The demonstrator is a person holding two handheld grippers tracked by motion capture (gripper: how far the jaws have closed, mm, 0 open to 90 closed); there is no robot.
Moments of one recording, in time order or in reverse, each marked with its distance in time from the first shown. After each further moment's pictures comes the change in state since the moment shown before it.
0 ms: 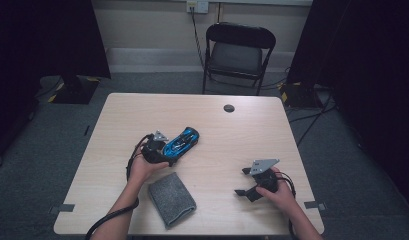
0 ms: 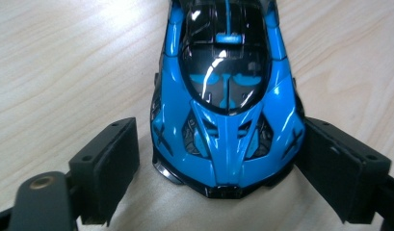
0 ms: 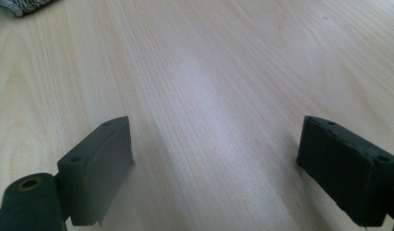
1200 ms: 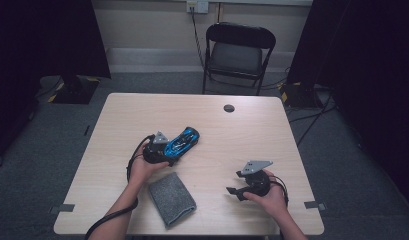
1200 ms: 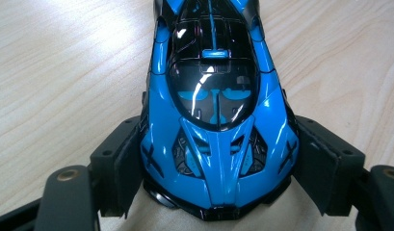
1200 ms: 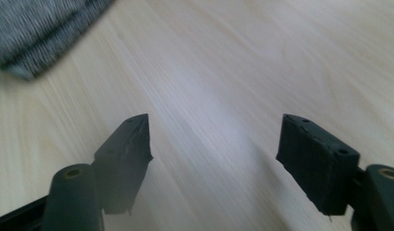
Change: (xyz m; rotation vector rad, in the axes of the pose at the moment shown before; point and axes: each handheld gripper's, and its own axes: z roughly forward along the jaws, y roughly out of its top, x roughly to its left) left arm 0.000 -0.003 0.005 -0.081 -0.032 0.052; right arm 0.035 0.031 0.001 0.002 -0.111 0.146
